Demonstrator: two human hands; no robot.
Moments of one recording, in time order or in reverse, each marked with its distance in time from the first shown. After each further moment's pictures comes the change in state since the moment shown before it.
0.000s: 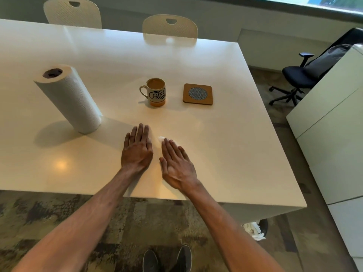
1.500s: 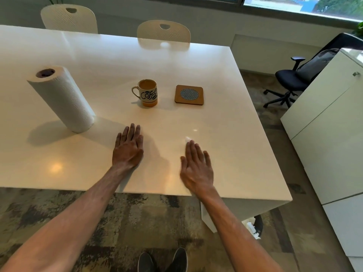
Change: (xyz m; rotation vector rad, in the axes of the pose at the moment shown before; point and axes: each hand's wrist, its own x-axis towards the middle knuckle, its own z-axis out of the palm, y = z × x) left_hand -0.009 0.005 -0.004 -0.031 -0.022 -0.029; right_hand -0.060 0.060 -0.024 -0.082 0.089 0.279
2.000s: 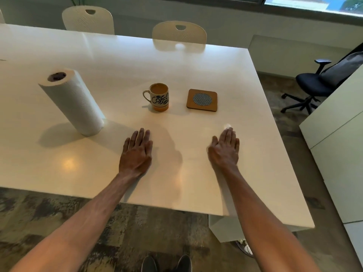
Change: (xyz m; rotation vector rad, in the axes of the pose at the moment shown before) left_hand 0.011 -0.005 0.012 0.011 0.047 -0.020; right_hand 0.119 0.050 -0.040 0.099 0.048 0.295
